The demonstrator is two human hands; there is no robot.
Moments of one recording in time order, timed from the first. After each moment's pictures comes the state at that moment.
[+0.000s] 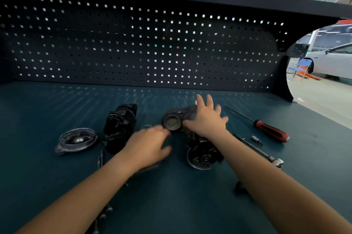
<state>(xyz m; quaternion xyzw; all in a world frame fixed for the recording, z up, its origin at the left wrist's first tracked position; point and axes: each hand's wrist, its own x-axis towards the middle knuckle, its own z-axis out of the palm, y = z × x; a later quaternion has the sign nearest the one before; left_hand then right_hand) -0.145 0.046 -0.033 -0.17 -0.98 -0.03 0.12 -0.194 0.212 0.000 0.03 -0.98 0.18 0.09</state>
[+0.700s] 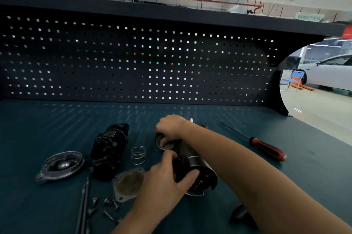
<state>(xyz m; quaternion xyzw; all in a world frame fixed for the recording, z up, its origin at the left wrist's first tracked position) -0.115 0.104 -0.045 -0.09 -0.90 -0.39 0.16 -0.268 0.160 0.022 0.39 -0.89 -0.22 0.08</state>
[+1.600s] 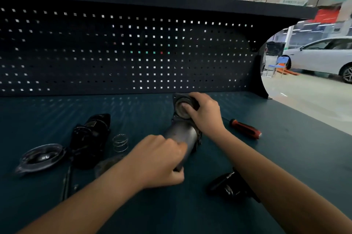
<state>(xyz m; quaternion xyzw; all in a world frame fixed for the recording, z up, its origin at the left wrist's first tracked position) -0.099 0.125 0.013 -0.32 -0.92 0.13 0.16 -0.198 0.278 0.010 0.15 -0.87 0.31 0.35</state>
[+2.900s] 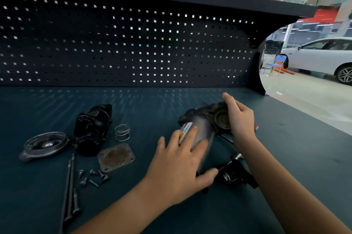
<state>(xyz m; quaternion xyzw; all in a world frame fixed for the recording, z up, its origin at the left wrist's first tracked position) -0.069 0.151 -0.023 -0.27 -0.95 -0.01 0.16 -0.155 0.318 -0.001 -0.08 -0.69 0.67 0.28</state>
